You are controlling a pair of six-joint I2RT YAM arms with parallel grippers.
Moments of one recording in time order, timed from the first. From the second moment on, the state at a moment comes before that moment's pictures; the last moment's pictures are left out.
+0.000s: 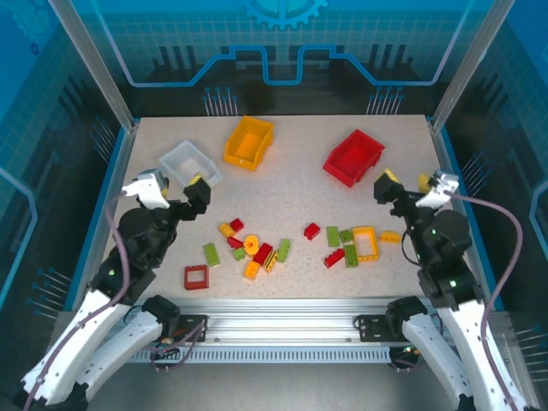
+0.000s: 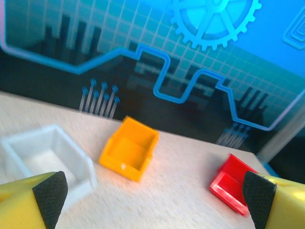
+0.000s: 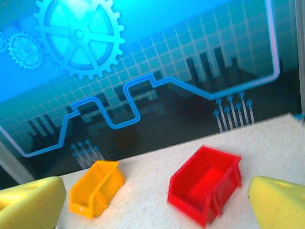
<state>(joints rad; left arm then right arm) -0.47 0.54 0.75 -0.32 -0.33 -0.49 0.24 0.46 0.73 -0.31 0.15 0.44</state>
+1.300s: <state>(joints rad) 0.15 1.87 1.38 -0.68 0.05 -0.62 0.49 2.22 1.88 -0.47 -0.14 0.65</state>
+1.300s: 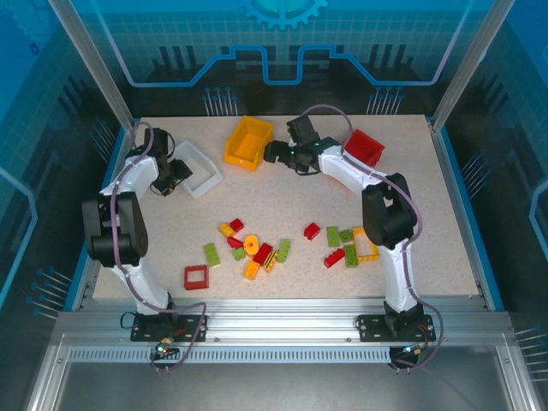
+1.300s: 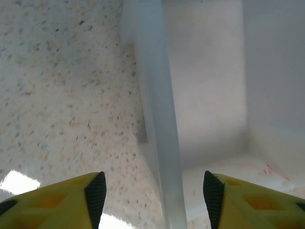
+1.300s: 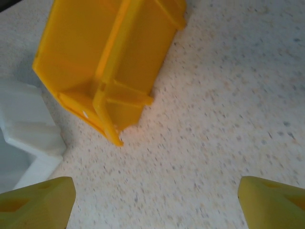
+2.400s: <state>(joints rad) 0.13 2.02 1.55 -0.65 0.00 -0.39 0.50 2.71 2.58 -0.68 -0.05 0.68</state>
